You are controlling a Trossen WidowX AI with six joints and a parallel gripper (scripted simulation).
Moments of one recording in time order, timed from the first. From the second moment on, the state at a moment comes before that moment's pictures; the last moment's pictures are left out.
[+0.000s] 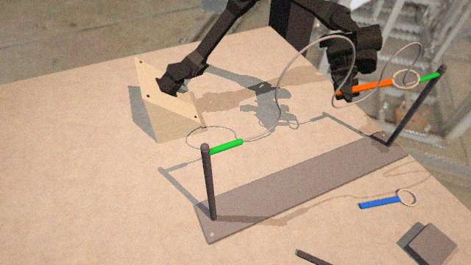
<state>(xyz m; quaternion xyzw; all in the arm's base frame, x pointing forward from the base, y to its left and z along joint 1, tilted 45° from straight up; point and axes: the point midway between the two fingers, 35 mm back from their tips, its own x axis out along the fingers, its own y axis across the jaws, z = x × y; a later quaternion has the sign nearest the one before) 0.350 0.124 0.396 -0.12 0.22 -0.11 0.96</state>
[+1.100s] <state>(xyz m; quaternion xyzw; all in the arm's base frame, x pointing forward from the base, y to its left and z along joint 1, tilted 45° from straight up) 0.337 0.048 0.448 -0.42 0.22 -0.19 0.86</state>
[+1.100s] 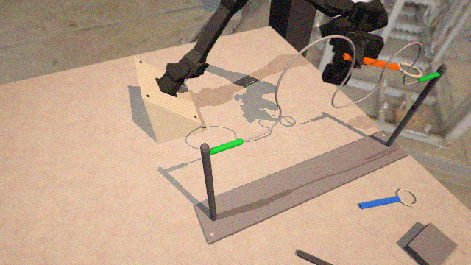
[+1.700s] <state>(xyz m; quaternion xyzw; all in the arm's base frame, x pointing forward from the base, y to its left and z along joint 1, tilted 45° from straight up) 0.333 0.044 0.457 -0.37 0.22 -0.18 0.88</state>
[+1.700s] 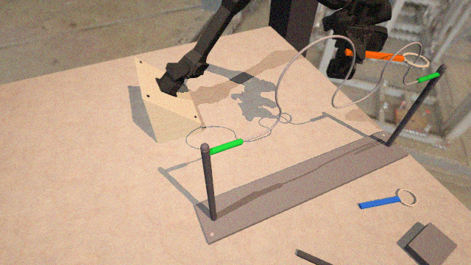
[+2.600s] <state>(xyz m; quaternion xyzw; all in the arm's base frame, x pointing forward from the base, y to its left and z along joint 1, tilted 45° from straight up) 0.339 0.070 0.441 -0.12 0.22 -0.11 0.96</state>
